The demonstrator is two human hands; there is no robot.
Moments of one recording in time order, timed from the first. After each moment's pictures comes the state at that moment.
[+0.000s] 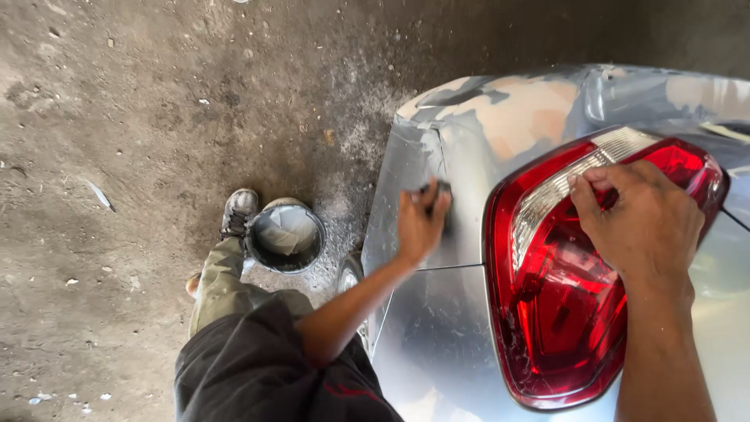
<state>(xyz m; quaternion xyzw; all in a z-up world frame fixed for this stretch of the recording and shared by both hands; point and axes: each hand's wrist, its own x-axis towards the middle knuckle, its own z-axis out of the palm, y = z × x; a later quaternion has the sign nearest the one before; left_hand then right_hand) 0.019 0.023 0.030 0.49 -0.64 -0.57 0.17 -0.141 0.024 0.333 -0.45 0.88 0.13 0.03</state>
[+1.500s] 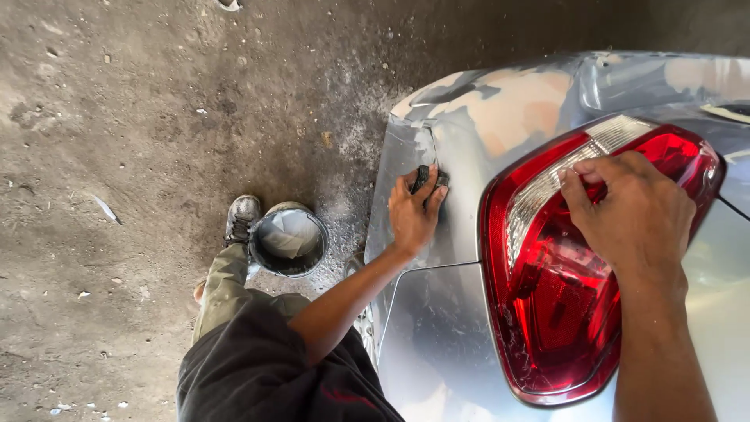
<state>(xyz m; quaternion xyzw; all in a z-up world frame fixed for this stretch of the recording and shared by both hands) 0.007 -0.005 0.030 0.44 -0.72 -0.50 0.20 -0.138 0.019 0.335 -0.46 0.88 0.14 0.02</state>
